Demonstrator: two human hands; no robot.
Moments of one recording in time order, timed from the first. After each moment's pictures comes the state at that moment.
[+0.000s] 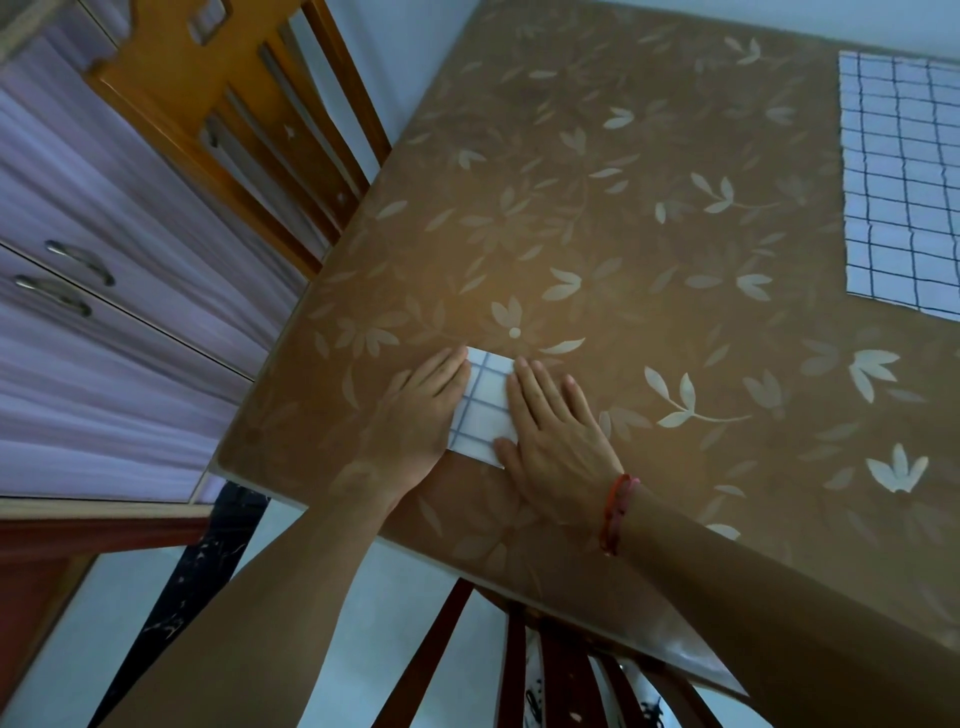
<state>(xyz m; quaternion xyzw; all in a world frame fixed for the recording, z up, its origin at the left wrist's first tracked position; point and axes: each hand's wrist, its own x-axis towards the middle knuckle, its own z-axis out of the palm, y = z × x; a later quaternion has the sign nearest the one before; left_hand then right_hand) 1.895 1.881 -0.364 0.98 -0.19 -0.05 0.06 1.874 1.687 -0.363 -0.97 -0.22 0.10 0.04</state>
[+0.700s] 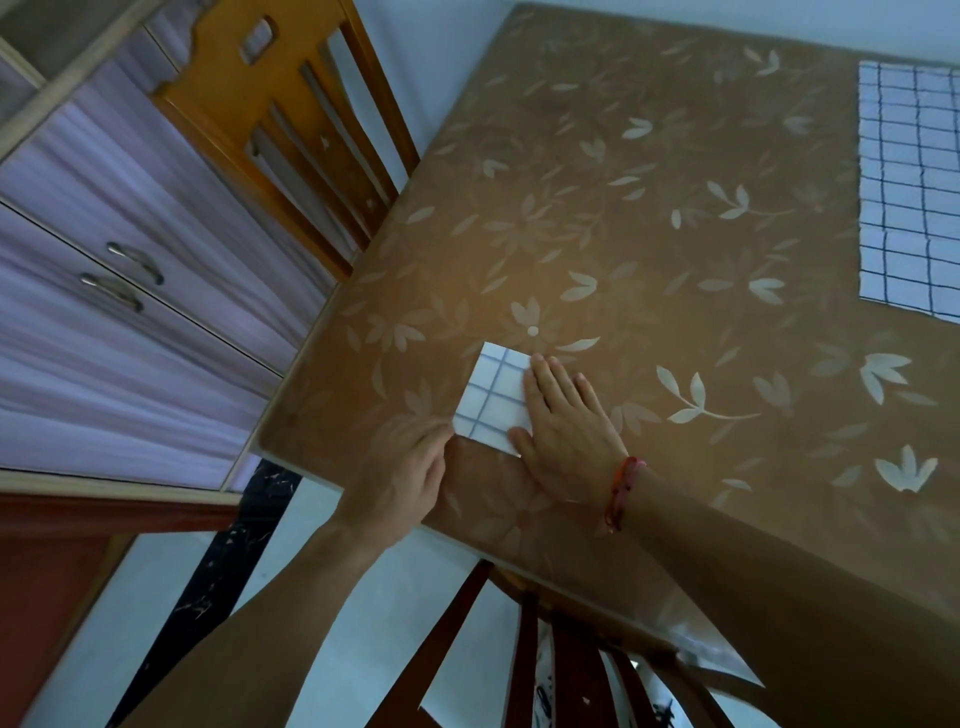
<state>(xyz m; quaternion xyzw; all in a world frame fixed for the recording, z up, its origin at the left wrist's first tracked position) 1.822 1.907 -0.342 0.97 -0.16 0.01 0.18 1.878 1.691 -0.345 -0.96 -0.22 0.16 0.06</state>
